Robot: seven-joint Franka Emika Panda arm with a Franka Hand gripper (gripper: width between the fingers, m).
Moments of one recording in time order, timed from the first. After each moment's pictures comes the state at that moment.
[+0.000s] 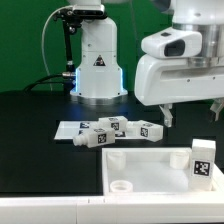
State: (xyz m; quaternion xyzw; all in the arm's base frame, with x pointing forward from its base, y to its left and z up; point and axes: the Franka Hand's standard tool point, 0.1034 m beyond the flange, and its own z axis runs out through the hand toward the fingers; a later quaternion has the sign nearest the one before) arm 0.516 0.133 0.078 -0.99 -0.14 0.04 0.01
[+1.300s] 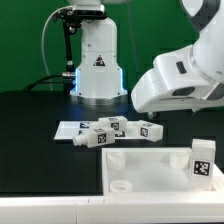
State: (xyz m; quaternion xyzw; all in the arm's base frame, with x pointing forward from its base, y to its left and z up) arm 0.457 0.116 0.071 -0.91 -0.14 0.39 -0.07
